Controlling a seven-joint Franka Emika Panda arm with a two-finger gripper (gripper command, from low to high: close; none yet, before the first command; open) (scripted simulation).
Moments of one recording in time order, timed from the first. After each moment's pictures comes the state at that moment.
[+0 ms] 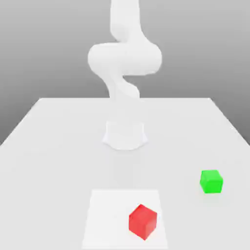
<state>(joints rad) 0.05 -0.71 -0.03 -2.33 0.01 2.34 0.71</state>
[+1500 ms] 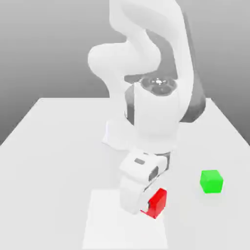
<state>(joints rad) 0.40 0.06 -0.02 -2.65 0.05 2.70 -0.07</state>
